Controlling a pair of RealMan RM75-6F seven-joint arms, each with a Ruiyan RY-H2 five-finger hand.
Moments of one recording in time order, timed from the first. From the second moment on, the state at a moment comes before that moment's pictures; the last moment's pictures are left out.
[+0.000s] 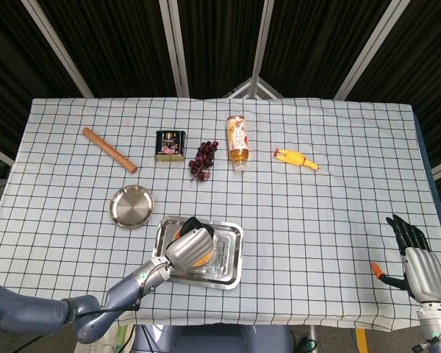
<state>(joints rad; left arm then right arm) -0.90 -1.60 0.00 -1.71 1.38 1.07 1.67 0.07 -1.07 0.05 -1.73 -1.44 1.38 0.17</state>
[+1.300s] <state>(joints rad) -0.96 -1.47 0.03 -1.76 1.42 0.98 1.82 0.07 -1.07 0.05 -1.72 -1.44 1.39 0.17</state>
